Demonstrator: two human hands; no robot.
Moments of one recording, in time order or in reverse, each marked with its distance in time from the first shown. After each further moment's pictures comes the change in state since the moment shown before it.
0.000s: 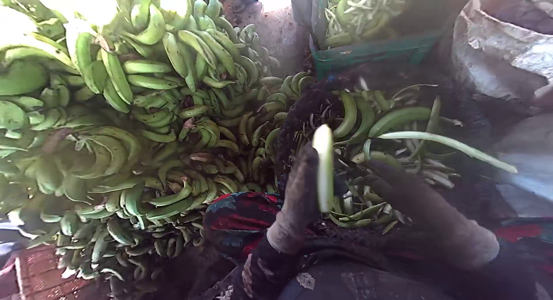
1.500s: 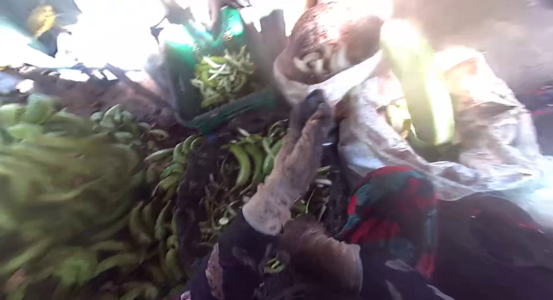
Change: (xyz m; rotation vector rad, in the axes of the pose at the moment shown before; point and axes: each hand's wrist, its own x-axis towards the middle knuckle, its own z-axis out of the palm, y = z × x) left_hand 0.087 -0.009 0.193 0.054 -0.891 0.260; right_hand -0.019 0.000 0.053 -0.333 -0.155 0.030
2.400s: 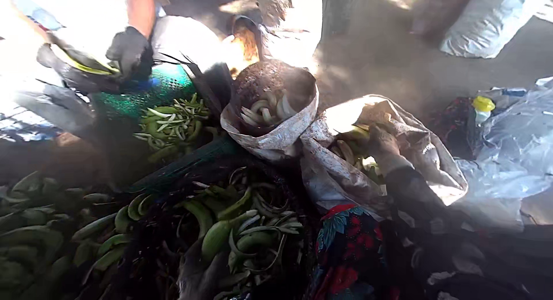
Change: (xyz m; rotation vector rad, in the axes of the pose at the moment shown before) left_hand -0.108 -0.061 -0.102 0.956 0.583 -0.557; right_hand -0.105 0.348 -0.178 0.274 0.826 1.124
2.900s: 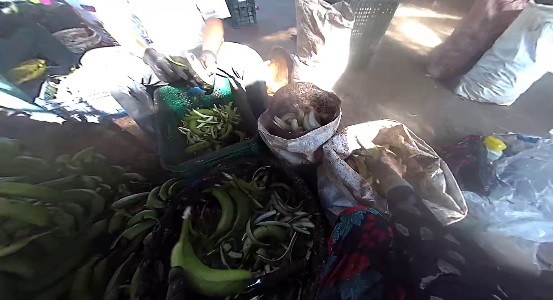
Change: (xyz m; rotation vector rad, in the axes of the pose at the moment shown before) left_hand -0.077 0.010 -0.053 -1.139 0.196 -0.123; right_hand -0.063 -0.037 -0.030 0.027 -0.109 0.082
